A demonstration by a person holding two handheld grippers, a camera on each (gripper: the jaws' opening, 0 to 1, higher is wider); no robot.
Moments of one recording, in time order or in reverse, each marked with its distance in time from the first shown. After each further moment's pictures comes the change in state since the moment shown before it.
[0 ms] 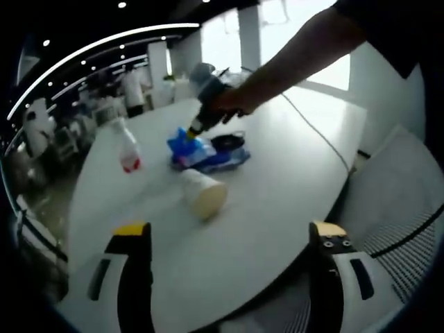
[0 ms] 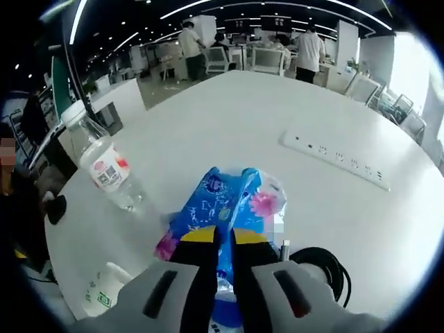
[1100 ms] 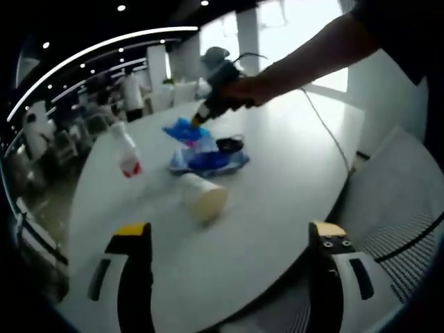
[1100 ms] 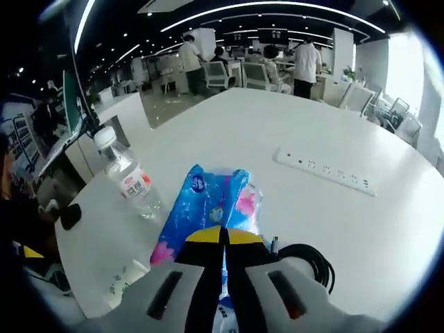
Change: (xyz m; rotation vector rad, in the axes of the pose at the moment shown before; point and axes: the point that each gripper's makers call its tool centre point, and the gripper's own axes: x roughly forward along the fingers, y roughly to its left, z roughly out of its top) left arm -0.001 0.000 0.007 0.012 -0.026 -0.003; right arm -0.056 0.002 0.021 0.017 -0.101 0.010
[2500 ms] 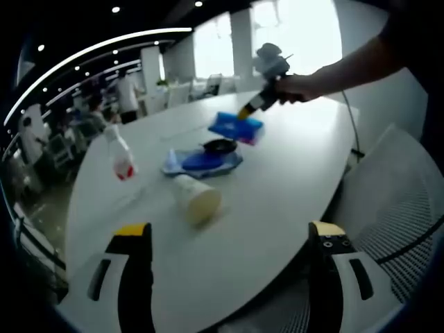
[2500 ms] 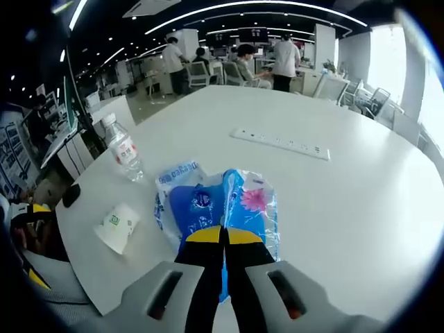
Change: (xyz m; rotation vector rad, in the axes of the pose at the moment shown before) left arm 0.002 -0.008 0.003 0.018 -0.001 -0.036; right arm -0.092 -0.077 -0.070 0.053 0.024 -0.097
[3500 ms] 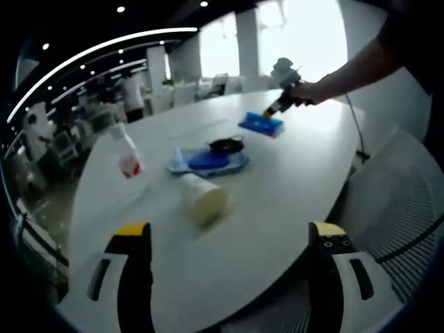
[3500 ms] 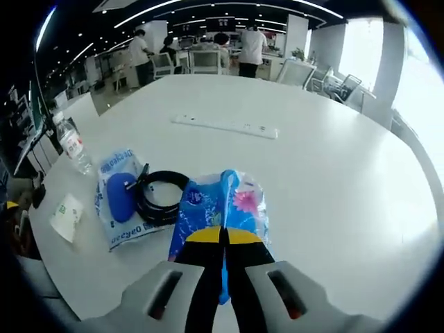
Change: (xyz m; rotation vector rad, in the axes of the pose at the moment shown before) left arm -0.002 0.007 -0.002 -0.018 0.002 0.036; right arm -0.008 -0.089 -0.033 0.055 0.074 -0.192
